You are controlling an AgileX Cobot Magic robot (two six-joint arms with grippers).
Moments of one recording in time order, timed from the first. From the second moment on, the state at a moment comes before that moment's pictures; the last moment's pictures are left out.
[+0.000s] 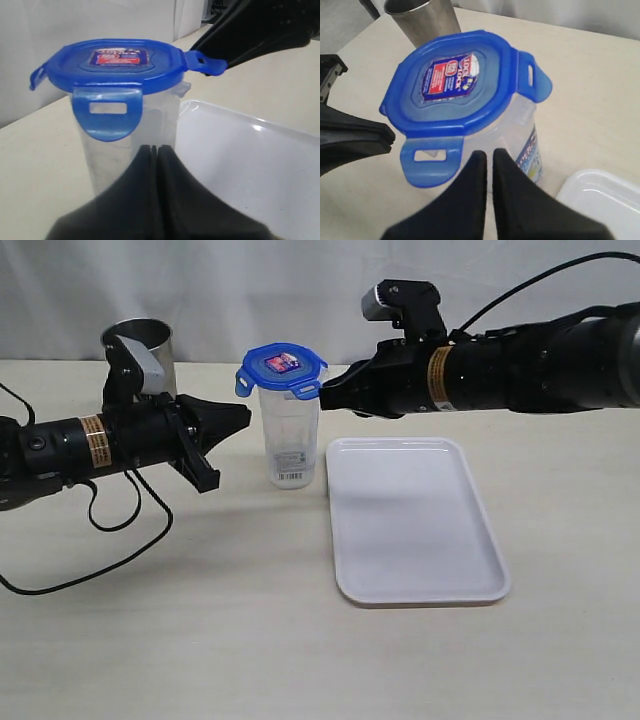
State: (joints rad) left arm -0.17 2.01 -0.86 0.96 -1.04 -0.42; right arm 0.33 1.87 -1.18 -1.49 -0.41 1.53
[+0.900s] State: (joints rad) left arm -0.15 2.01 -0.93 0.54 -0.91 -0.32; right arm 0.26 1.82 -1.19 -1.60 -0.34 1.63
